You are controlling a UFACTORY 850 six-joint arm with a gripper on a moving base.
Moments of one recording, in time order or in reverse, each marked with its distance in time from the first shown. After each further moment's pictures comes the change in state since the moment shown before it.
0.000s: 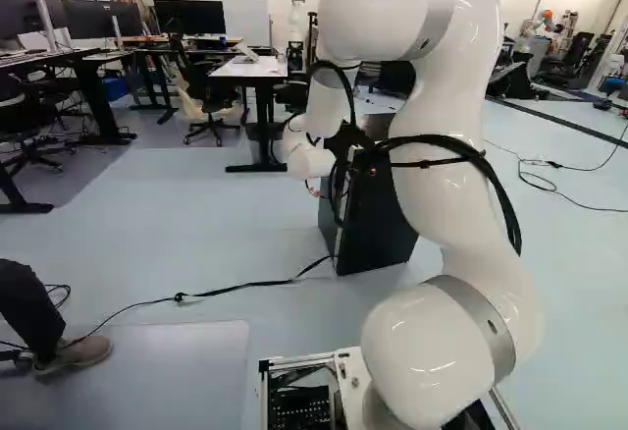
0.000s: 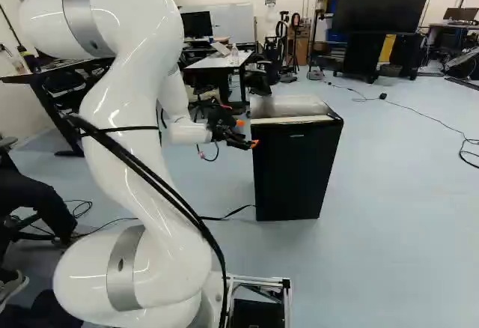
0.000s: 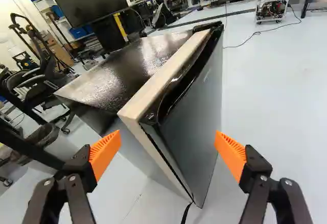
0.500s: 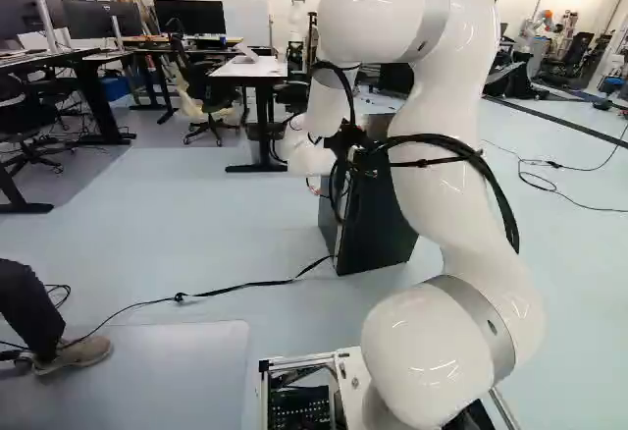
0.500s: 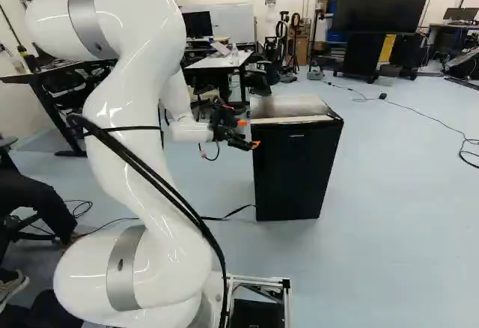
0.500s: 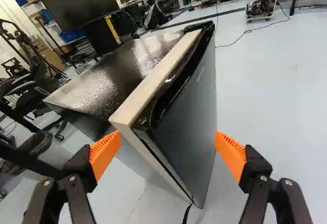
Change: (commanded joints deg) arm -0.7 -0.8 -1.2 2.5 0.0 0.0
